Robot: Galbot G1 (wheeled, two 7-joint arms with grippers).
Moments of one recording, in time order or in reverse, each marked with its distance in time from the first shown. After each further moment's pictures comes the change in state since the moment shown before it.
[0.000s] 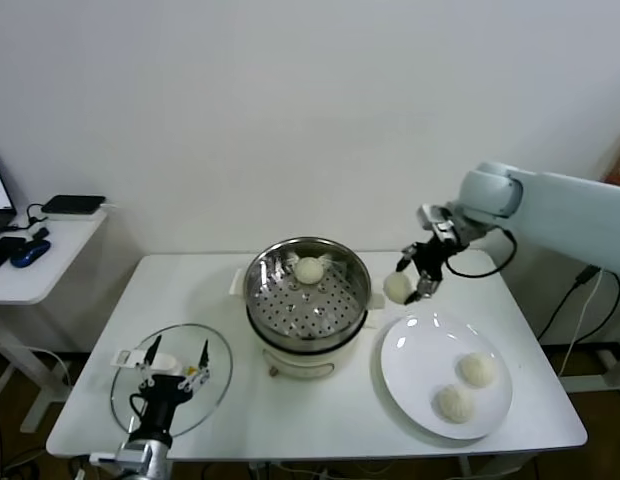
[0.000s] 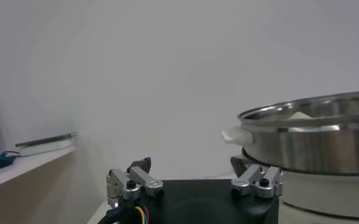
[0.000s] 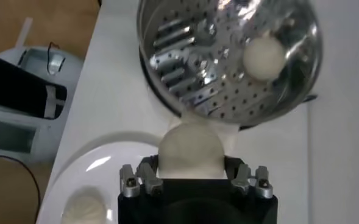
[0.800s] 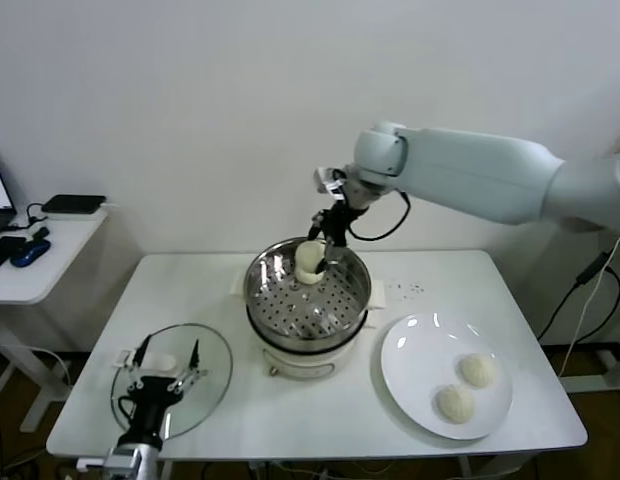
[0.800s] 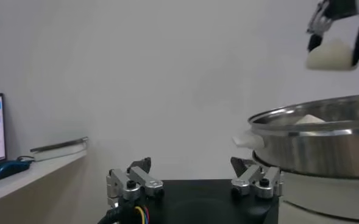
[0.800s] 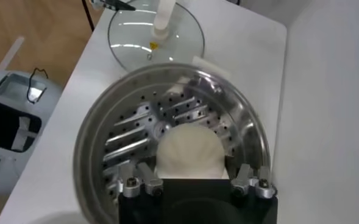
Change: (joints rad) left arm 0.028 0.012 -0.027 -0.025 -0.012 -0.012 -0.008; right arm -0.086 0.417 0.073 -0.266 0.077 -0.022 0.034
